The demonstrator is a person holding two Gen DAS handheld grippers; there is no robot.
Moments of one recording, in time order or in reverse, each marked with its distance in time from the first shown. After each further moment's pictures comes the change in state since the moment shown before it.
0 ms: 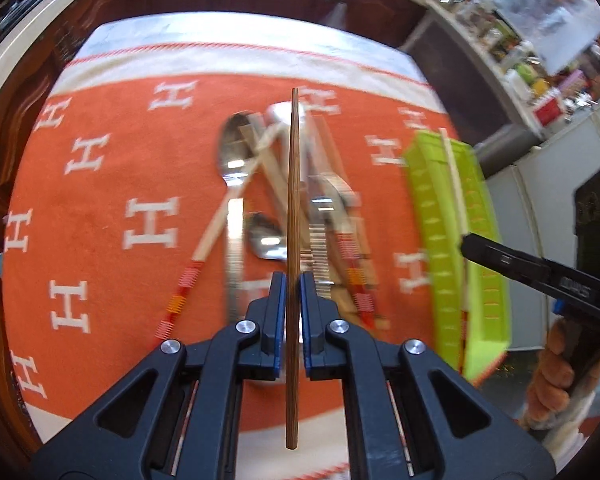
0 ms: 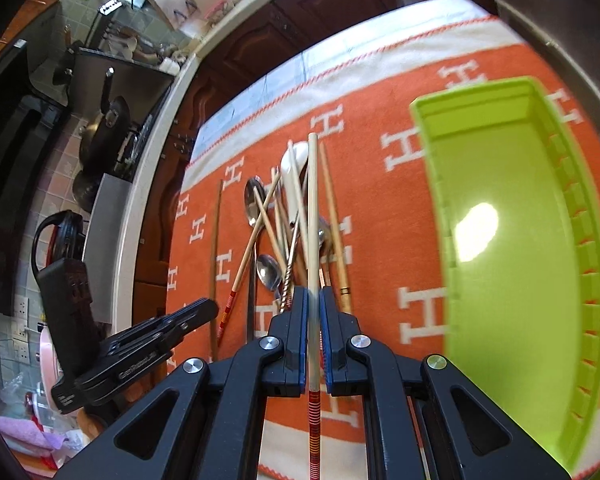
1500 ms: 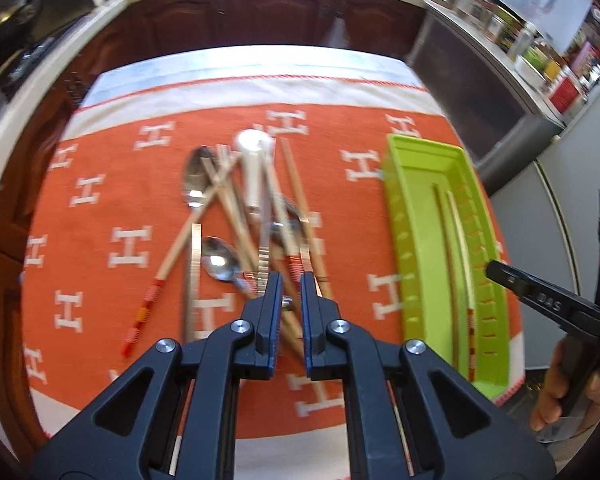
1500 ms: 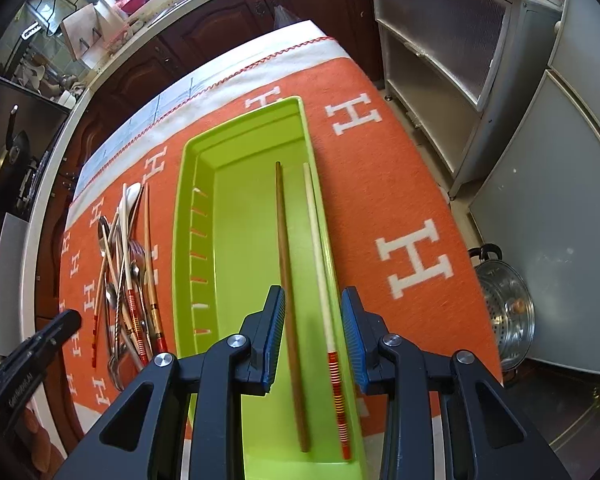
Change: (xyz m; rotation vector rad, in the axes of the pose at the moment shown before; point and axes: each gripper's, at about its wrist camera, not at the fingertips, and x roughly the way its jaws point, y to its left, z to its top) left arm 0.000 -0.071 -0.007 0.050 -0.097 0.225; right arm -0.041 -0.108 -0.001 0.086 -0.058 -0.407
